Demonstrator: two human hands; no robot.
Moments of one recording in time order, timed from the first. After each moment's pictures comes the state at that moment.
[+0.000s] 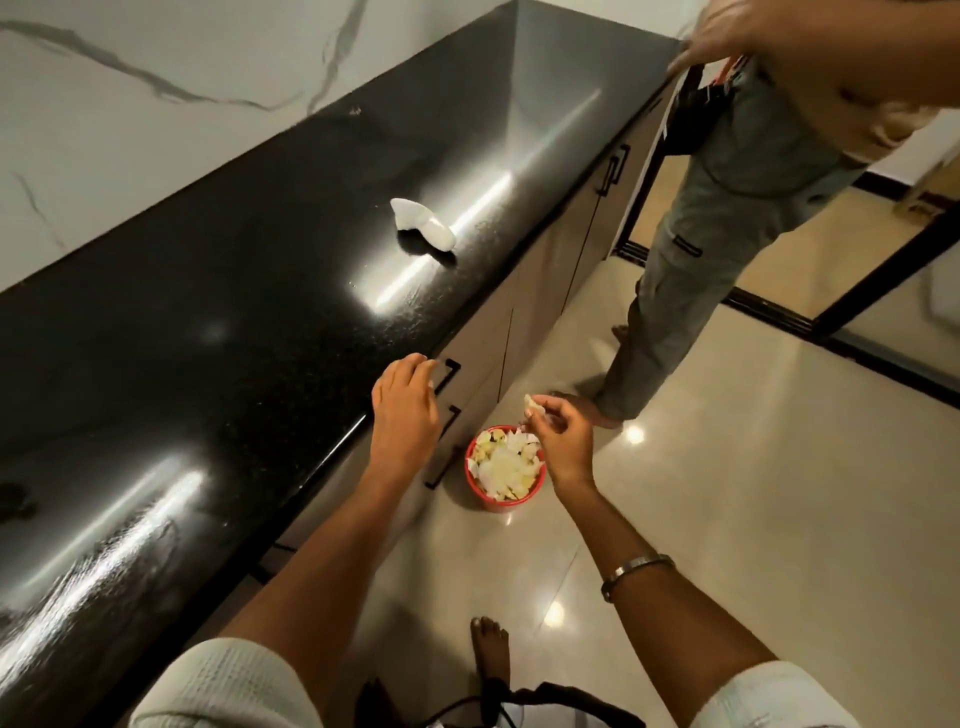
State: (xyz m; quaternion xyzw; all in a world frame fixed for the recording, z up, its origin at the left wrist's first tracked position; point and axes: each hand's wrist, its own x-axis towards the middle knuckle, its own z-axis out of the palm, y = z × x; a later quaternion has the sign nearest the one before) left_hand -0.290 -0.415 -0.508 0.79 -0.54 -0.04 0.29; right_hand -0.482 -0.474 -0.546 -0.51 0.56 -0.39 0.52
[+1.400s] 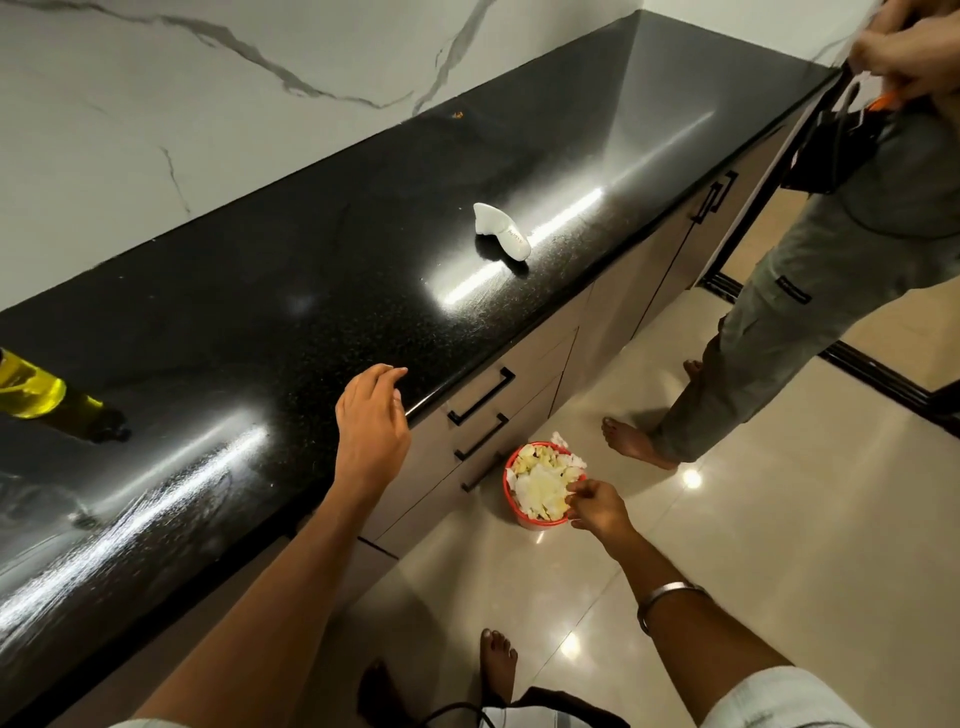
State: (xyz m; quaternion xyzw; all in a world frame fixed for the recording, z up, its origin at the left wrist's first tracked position) left_hand -0.243 -0.356 -0.499 0.85 -0.43 -0.01 0.31; right_hand -0.510 -0.491 -0.624 -0.53 0.64 -0.04 0.55
